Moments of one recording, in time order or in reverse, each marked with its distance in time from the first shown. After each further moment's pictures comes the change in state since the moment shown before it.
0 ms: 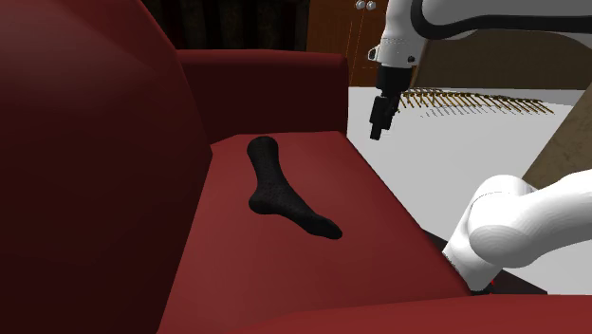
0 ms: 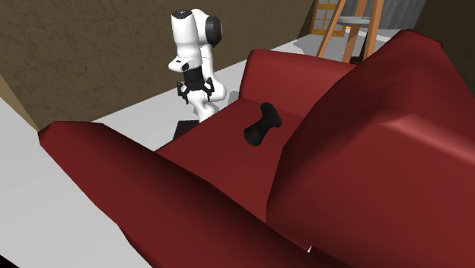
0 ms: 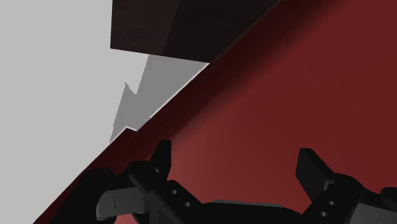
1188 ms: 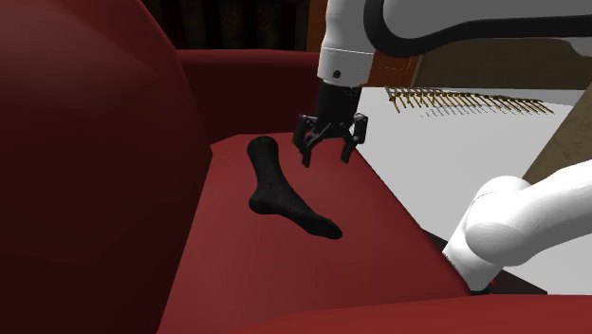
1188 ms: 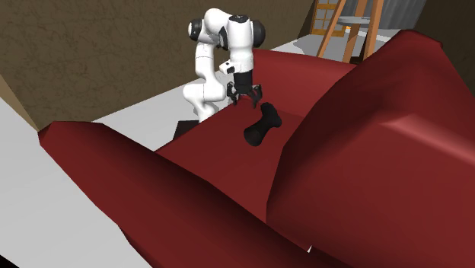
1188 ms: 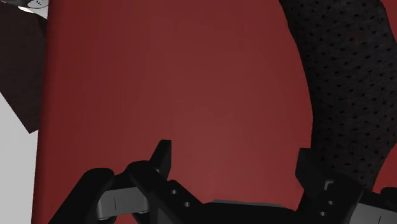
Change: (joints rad) arm -0.065 0.129 0.452 0.088 0.313 0.147 0.853
